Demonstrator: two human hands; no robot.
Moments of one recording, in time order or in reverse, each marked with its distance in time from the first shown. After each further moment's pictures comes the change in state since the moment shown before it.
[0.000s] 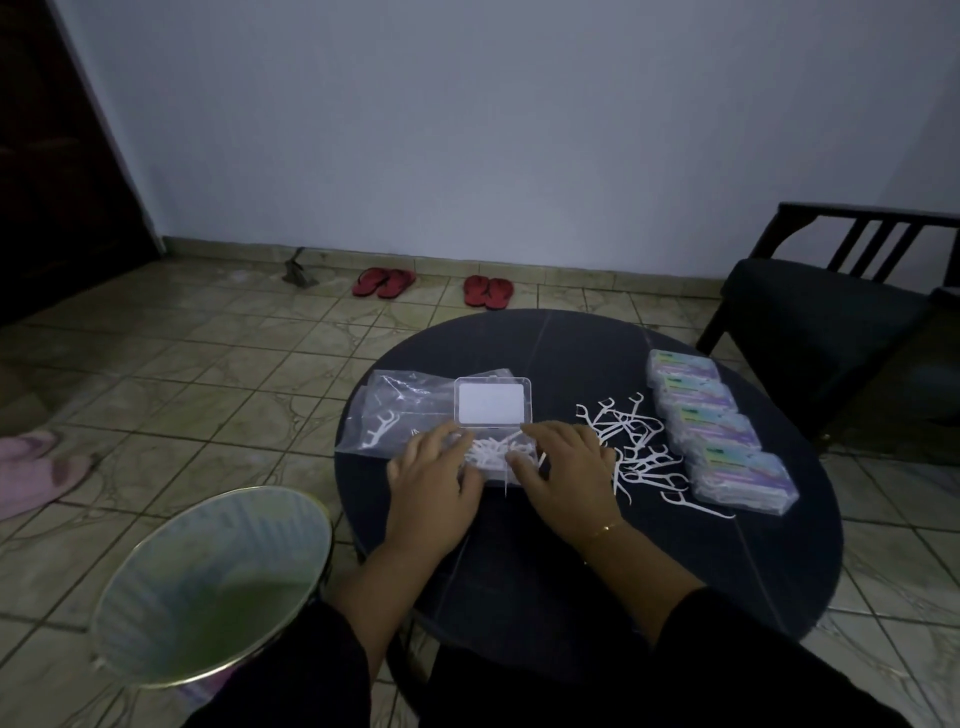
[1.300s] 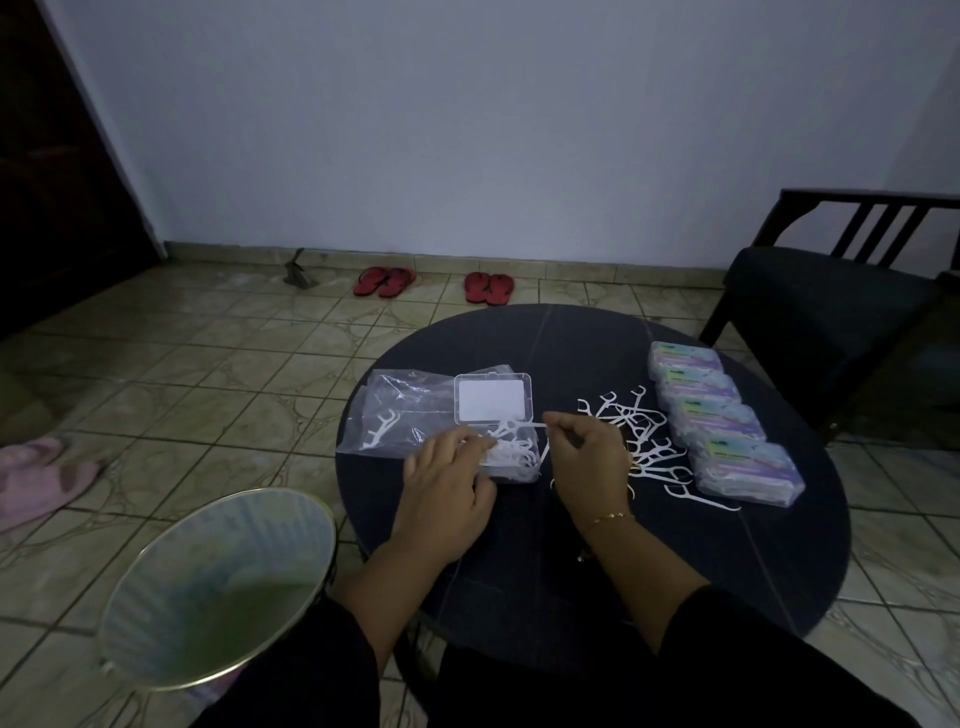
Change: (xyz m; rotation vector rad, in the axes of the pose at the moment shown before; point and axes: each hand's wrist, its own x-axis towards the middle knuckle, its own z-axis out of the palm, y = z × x) left_hand -0.004 0.000 0.004 0.046 -0.010 0.178; right_hand 0.009 -0.007 -0.005 0.517 0.229 0.381
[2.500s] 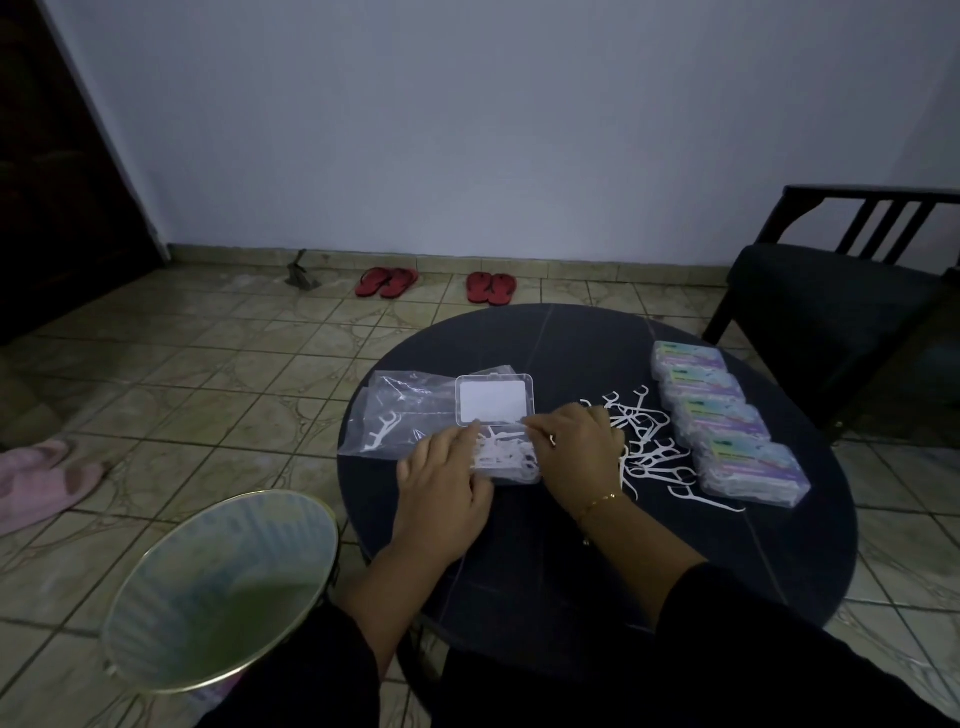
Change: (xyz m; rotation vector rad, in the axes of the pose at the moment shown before) left_hand 0.000 0.001 -0.002 0.048 0.010 -0.088; right_hand 0.011 -0.006 0.001 -0.518 -0.201 -0.229
